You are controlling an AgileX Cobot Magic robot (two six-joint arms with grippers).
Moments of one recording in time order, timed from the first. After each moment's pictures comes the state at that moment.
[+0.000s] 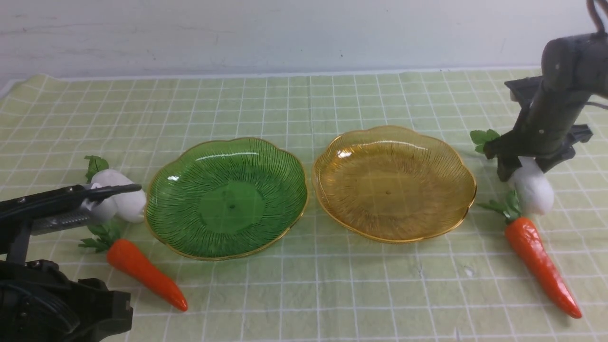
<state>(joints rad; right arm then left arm) 0.02 2.20 -1.84 -0.09 1.14 -0.06 -0.08 0.95 -0.64 -0.34 0.91 0.03</state>
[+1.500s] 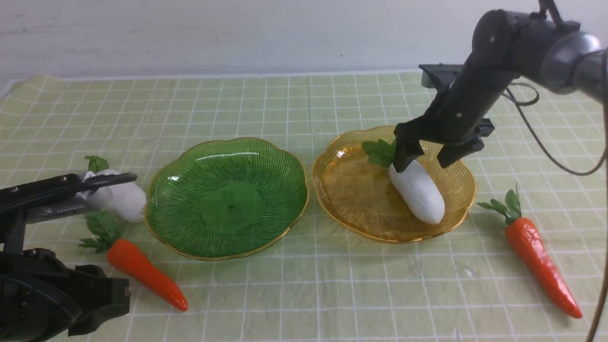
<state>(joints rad) 0.20 2.22 -1.98 0.24 1.23 -0.14 -0.08 0.95 -0.64 -0.32 0.84 0.03</state>
